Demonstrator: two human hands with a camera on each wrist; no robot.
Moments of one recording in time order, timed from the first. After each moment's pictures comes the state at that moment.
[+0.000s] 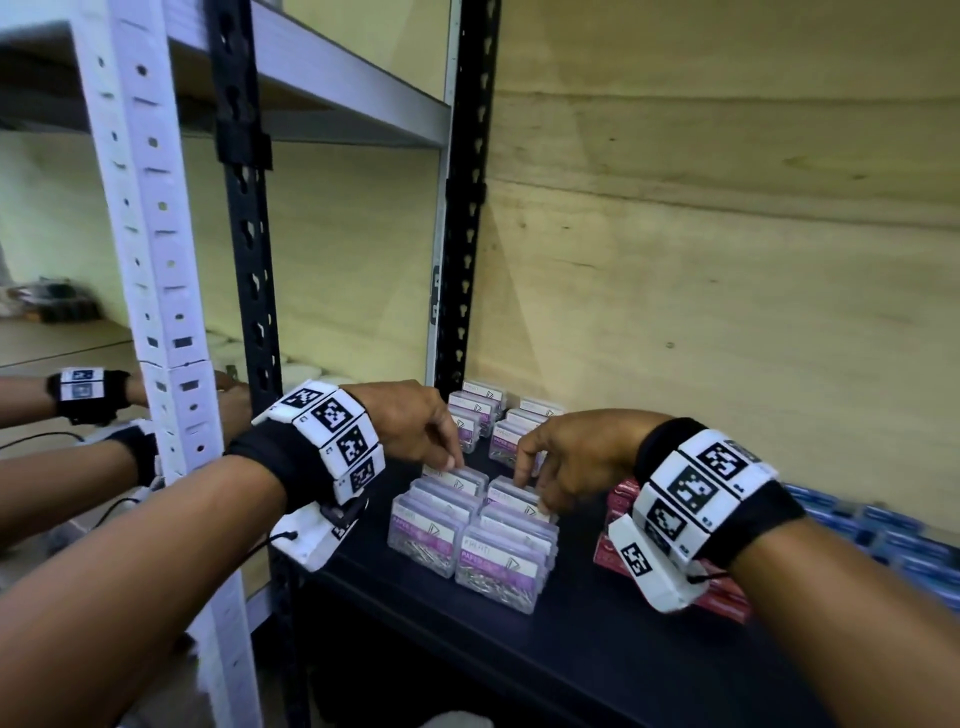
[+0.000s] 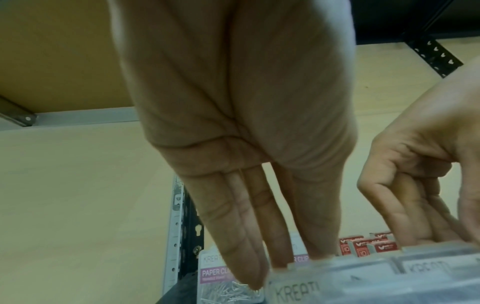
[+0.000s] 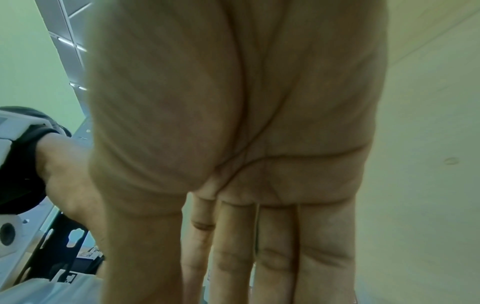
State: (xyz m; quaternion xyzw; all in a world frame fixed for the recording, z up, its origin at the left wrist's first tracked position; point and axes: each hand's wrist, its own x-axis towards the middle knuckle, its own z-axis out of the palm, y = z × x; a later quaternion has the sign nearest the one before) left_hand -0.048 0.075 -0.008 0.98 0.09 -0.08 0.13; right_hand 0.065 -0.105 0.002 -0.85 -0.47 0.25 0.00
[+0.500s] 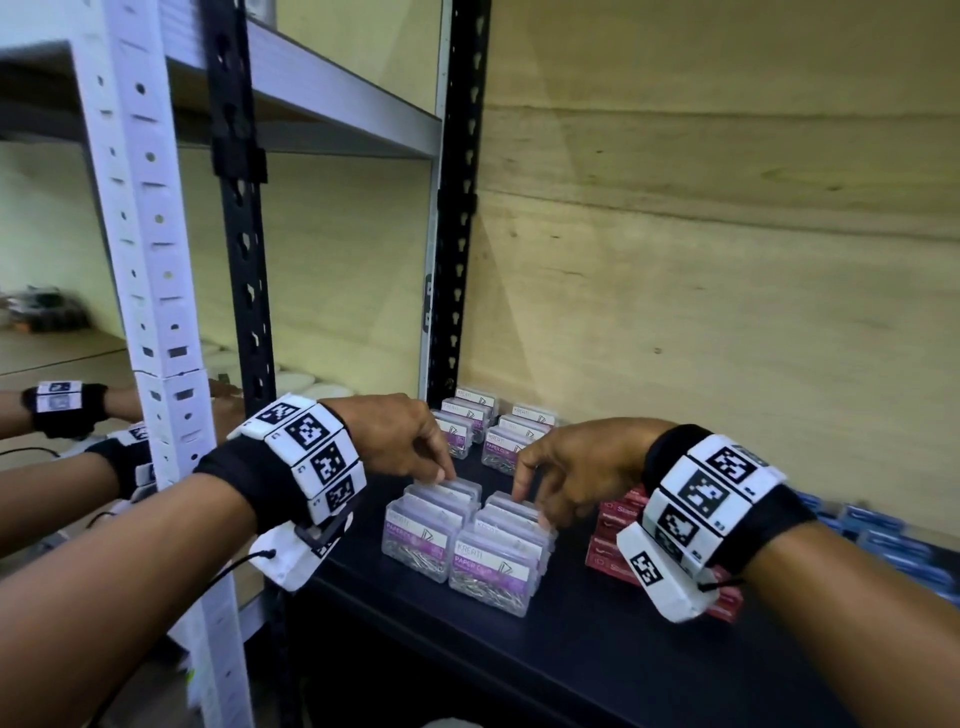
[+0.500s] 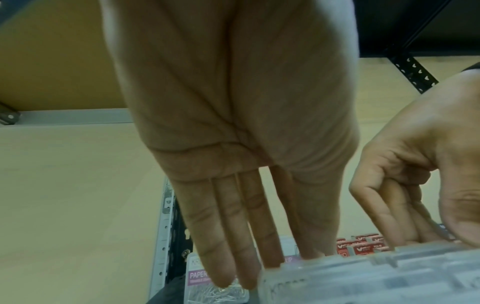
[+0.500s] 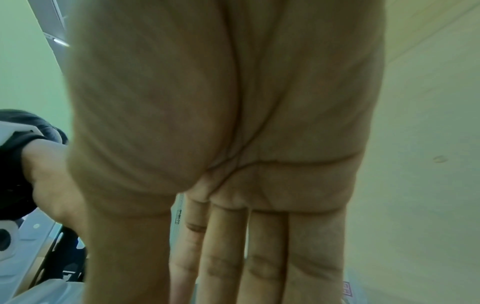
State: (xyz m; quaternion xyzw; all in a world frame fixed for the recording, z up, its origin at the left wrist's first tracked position) left_hand -0.060 0.071 -0.009 0.98 0.08 -0.09 0.14; right_hand 0.062 -0.121 0.006 -0.83 -0.48 0.29 0.02
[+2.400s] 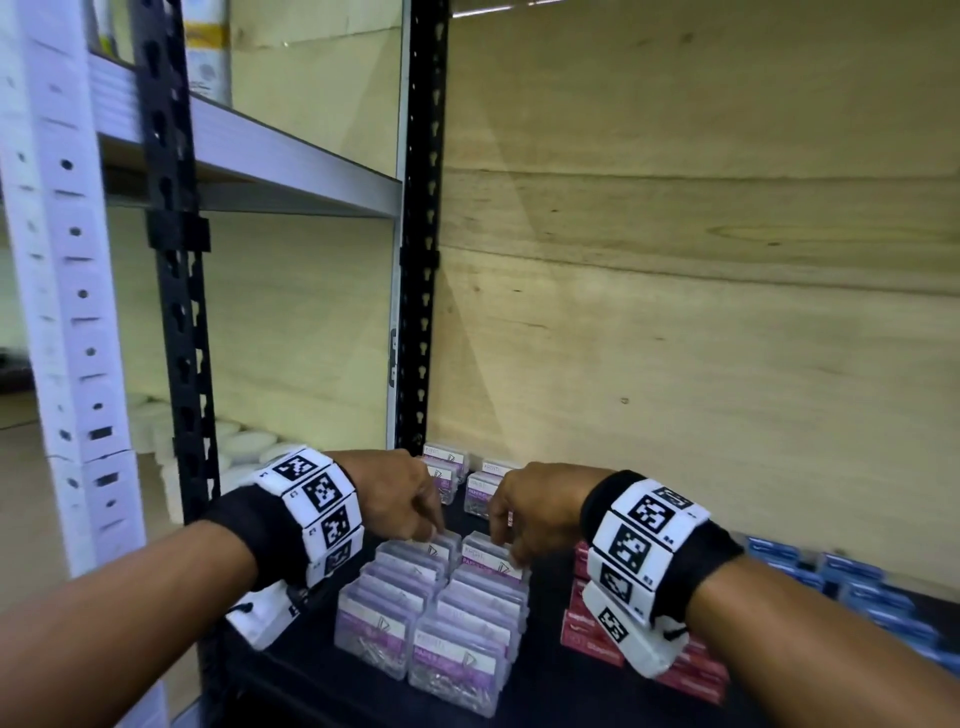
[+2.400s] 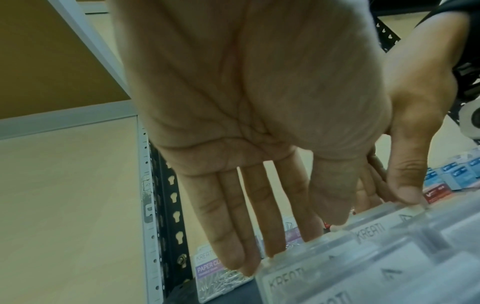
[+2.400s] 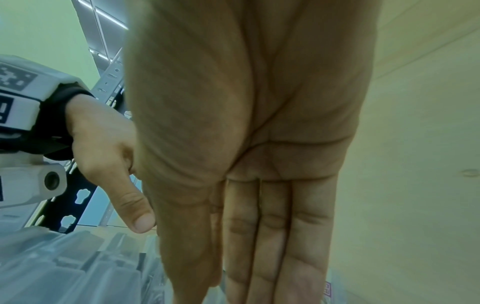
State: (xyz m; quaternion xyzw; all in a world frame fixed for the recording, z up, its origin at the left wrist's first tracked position) left_hand -0.019 0.064 -0.002 0.99 0.08 -0.12 0.07; right_hand 0.081 -0.102 0.008 -0.85 -0.51 0.11 -0.08
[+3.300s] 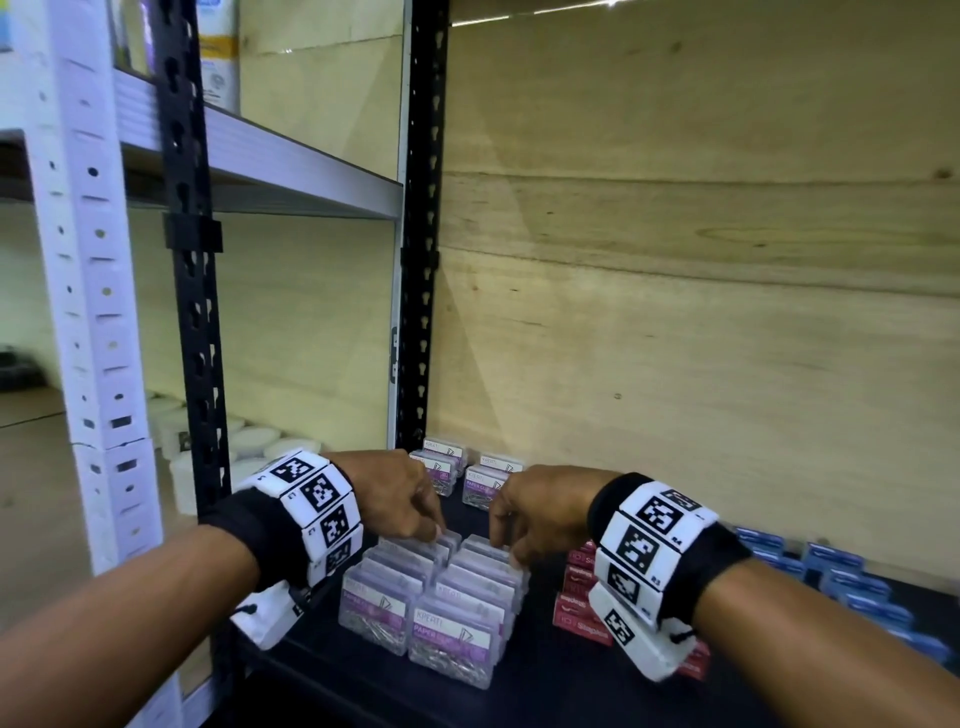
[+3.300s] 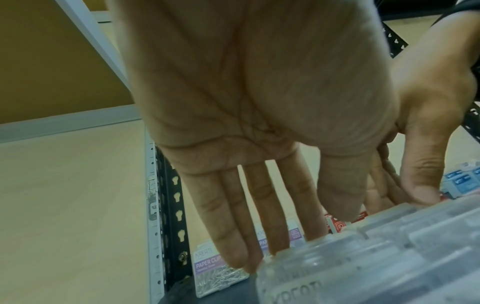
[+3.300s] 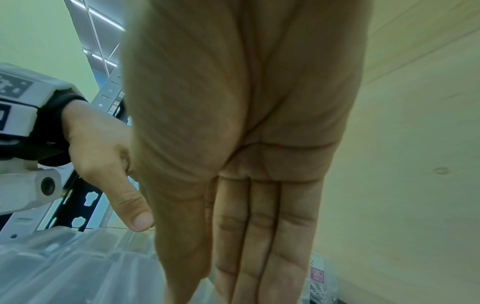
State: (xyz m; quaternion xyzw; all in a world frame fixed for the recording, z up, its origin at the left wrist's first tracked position) left_hand -0.033 0.048 -0.001 0.98 0.09 -0.13 0.08; right_hand 0.073 -0.120 0.005 -0.84 -0.52 0.14 -0.05
